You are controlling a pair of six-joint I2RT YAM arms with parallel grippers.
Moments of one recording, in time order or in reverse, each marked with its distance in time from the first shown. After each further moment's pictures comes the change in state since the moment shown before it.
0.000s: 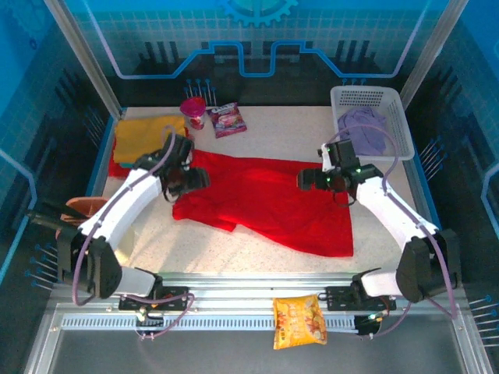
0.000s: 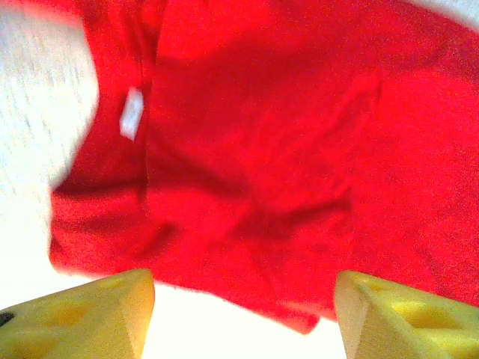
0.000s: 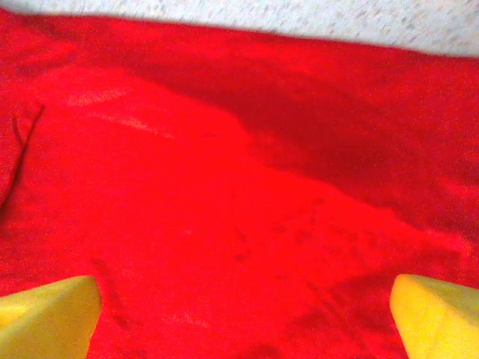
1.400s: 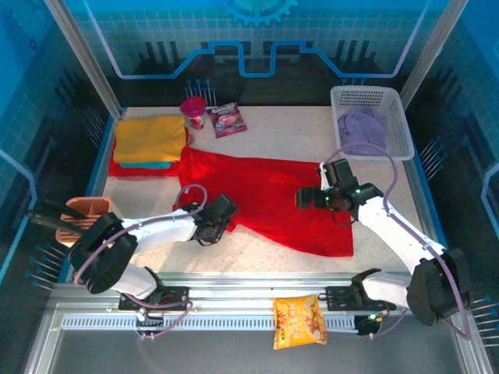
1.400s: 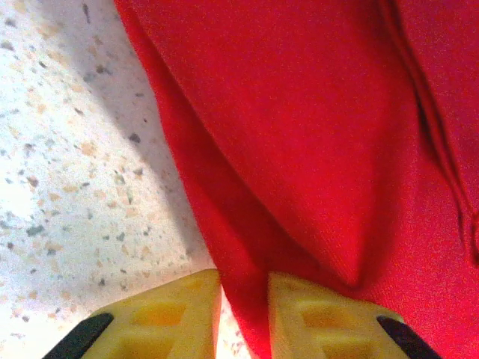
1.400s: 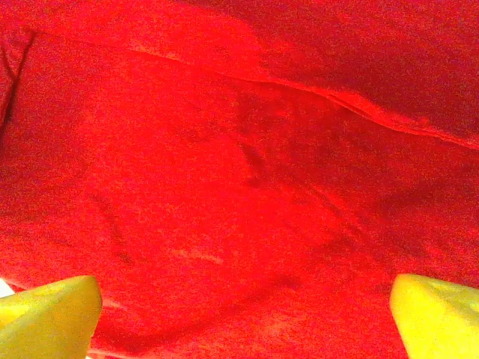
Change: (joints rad) left arm -0.442 0.106 -0.420 0.455 -0.284 -1.119; right arm 0.064 -0.130 -0.161 0.005 0.014 0.086
